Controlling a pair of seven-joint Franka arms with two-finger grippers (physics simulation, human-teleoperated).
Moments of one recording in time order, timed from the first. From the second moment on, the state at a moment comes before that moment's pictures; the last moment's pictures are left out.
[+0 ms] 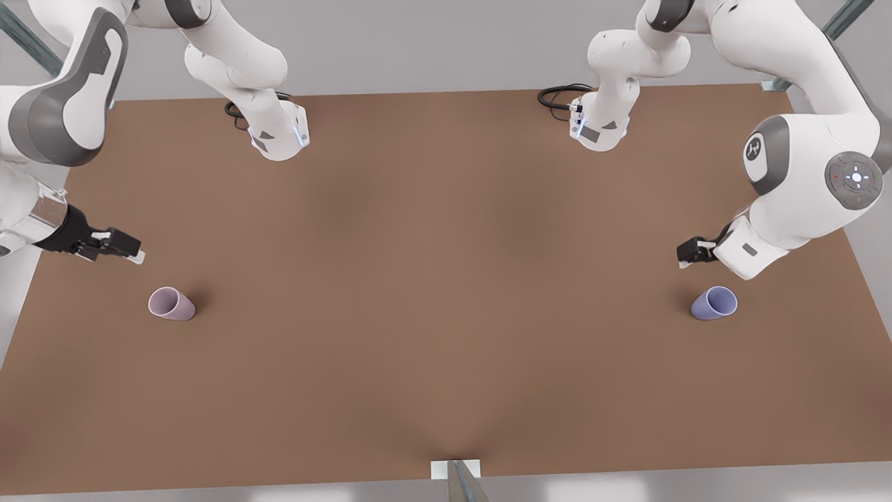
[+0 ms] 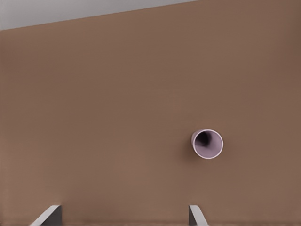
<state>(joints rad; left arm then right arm) -0.13 0.28 0.08 -1.32 -0.01 1.56 0.04 -0.15 0.17 0.03 -1.34 0.05 1.50 0.00</state>
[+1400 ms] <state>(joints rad) -0.12 0.34 0.09 -1.33 -0.01 1.58 0.05 -0.25 0.48 -0.18 -1.87 0.15 2.23 -0.57</state>
